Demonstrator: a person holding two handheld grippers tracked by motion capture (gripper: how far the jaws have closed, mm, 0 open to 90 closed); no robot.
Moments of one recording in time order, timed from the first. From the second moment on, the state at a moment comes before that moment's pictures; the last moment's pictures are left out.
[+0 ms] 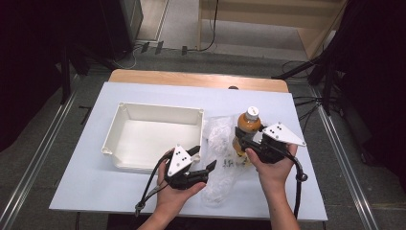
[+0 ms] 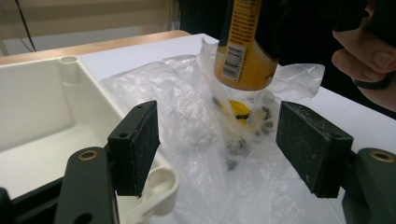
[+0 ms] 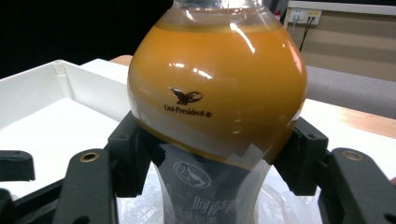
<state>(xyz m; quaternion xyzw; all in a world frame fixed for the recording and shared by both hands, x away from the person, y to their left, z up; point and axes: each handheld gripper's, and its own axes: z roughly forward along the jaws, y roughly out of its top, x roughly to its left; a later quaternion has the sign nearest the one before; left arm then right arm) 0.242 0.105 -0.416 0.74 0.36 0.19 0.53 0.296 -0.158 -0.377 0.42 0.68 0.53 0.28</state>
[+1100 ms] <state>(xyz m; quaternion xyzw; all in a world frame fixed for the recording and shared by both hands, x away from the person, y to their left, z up) 0.234 0.201 -0.423 0.71 0.40 0.25 0.53 0.300 -0.141 -0.388 0.41 0.70 0.52 0.27</state>
